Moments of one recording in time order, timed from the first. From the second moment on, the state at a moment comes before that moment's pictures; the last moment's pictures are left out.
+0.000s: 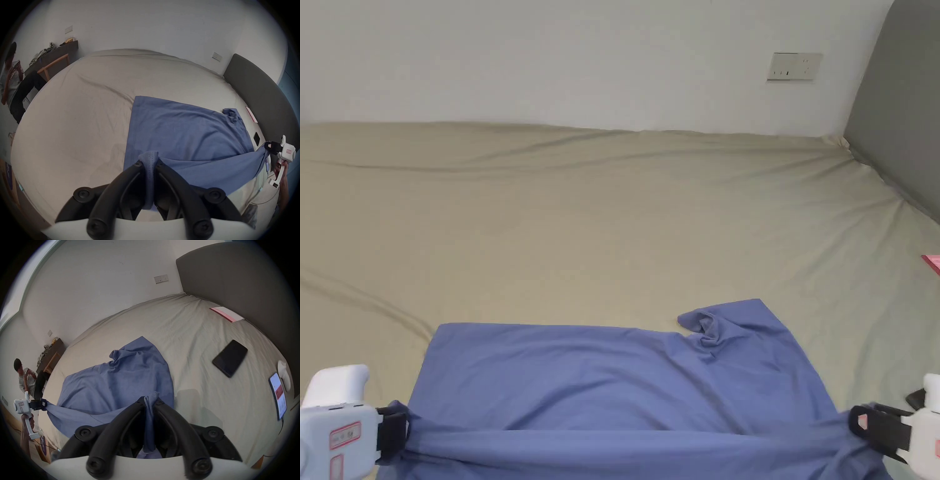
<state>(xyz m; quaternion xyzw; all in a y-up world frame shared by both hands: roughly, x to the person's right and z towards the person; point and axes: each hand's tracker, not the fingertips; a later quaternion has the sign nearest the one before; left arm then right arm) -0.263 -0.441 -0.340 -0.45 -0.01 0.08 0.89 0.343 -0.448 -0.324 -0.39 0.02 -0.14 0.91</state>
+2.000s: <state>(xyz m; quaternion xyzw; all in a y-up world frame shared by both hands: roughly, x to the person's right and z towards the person) -0.264 -0.511 -0.283 -0.51 0.00 0.05 0.86 0.293 -0.516 -0.256 -0.48 0.00 0.04 0.88</state>
